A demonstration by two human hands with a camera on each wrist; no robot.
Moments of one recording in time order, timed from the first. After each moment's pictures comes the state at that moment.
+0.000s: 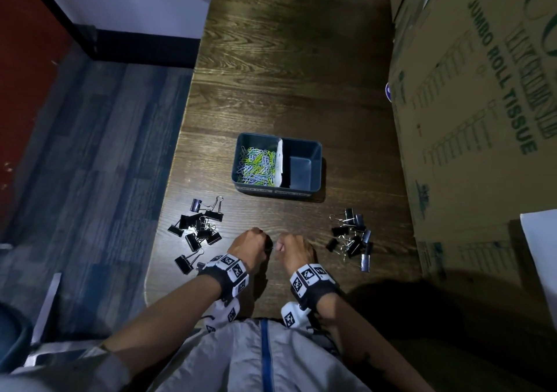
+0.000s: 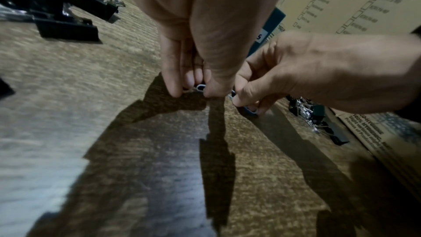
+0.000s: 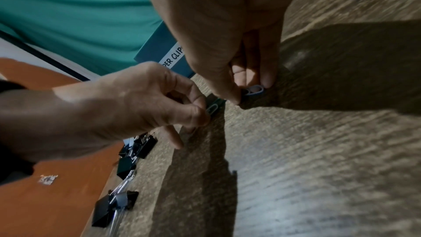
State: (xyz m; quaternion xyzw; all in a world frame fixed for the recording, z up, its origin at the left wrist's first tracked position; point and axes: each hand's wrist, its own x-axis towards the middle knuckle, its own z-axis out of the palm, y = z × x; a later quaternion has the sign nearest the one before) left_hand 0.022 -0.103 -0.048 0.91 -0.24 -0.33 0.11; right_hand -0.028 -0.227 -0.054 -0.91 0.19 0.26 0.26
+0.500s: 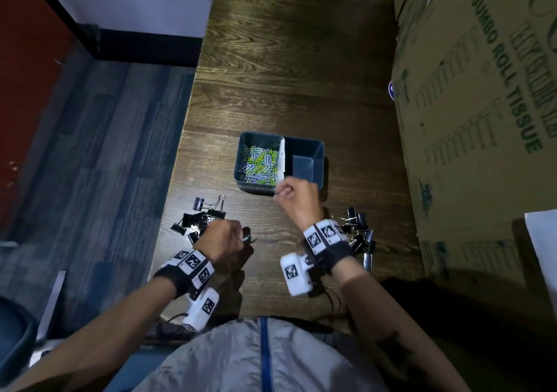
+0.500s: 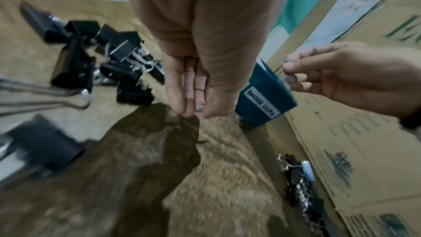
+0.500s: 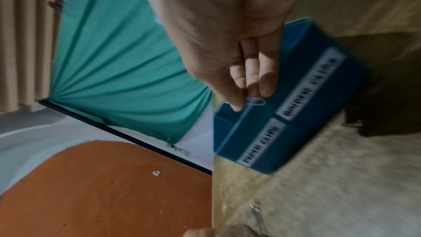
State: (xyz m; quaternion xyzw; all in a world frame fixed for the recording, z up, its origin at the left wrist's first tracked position) left_hand 0.049 -0.036 -0.041 0.90 -0.11 -0.33 0.27; right_hand 0.052 -0.247 0.008 -0.90 0.16 0.06 0.41
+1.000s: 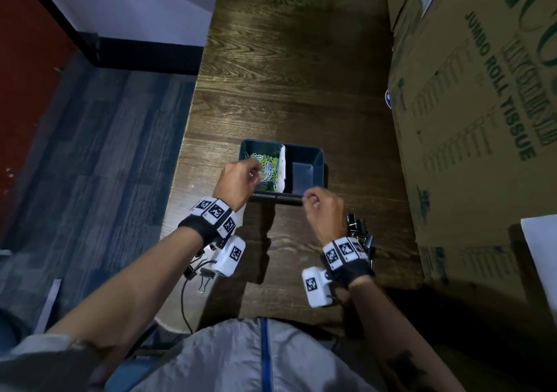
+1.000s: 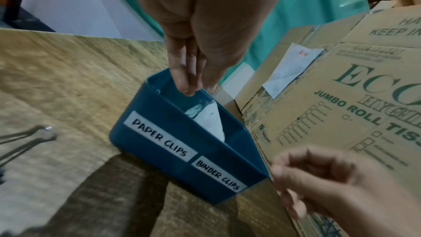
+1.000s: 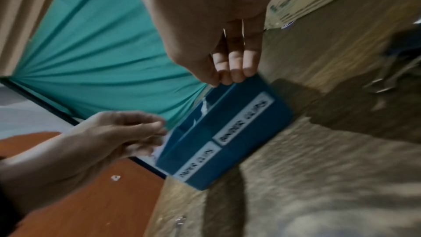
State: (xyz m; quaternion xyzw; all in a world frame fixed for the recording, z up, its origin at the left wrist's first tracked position) left_hand 0.142 -0.094 0.015 0.91 -0.17 -0.11 0.36; right_hand 0.028 -0.285 -0.006 -0.92 0.14 -0.10 0.34
